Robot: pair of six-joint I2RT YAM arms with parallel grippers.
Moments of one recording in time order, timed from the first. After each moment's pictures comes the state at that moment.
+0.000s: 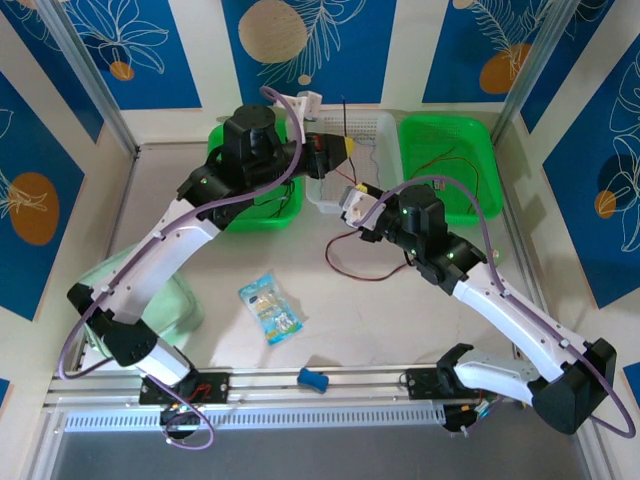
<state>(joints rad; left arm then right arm) -0.76 1.56 1.84 -0.43 0.31 -0.60 0.62 1.06 0.99 -0.21 -0.07 -0.75</state>
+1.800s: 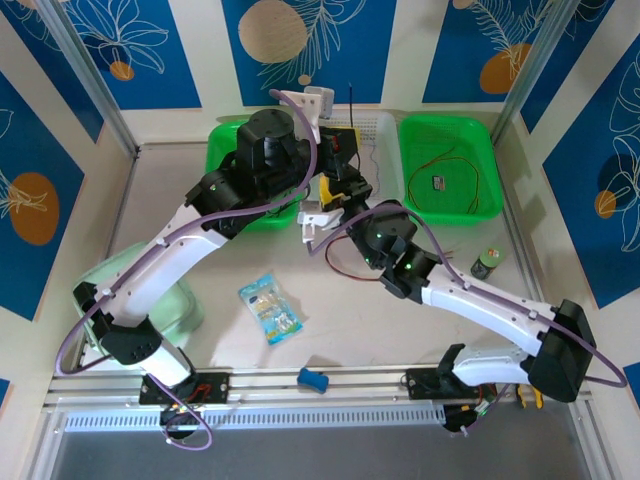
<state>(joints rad) -0.91 1.59 1.96 -0.47 -0.05 -0.46 0.90 1.20 0.95 0.38 0.41 -1.52</state>
